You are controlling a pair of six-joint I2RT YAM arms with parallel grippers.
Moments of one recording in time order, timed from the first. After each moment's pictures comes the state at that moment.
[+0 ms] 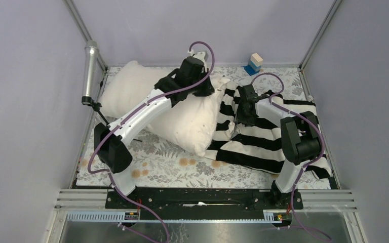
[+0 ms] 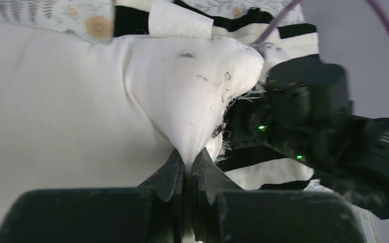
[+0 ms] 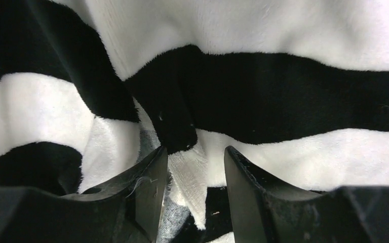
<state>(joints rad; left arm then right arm) -0.70 1.75 1.76 -0.58 -0.02 -0.56 0.32 1.80 1.19 -0.57 0.13 0.59</state>
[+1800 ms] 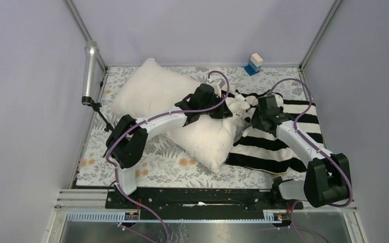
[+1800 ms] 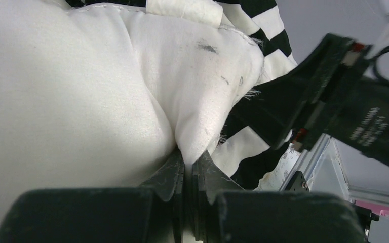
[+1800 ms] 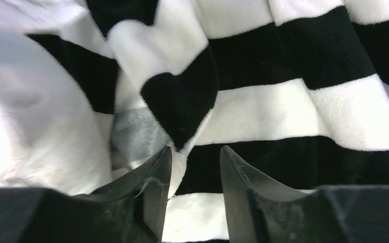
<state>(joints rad) -0.78 1.88 1.38 0.01 0.28 -0.63 0.26 1.31 0.89 -0.49 0.23 0.60</state>
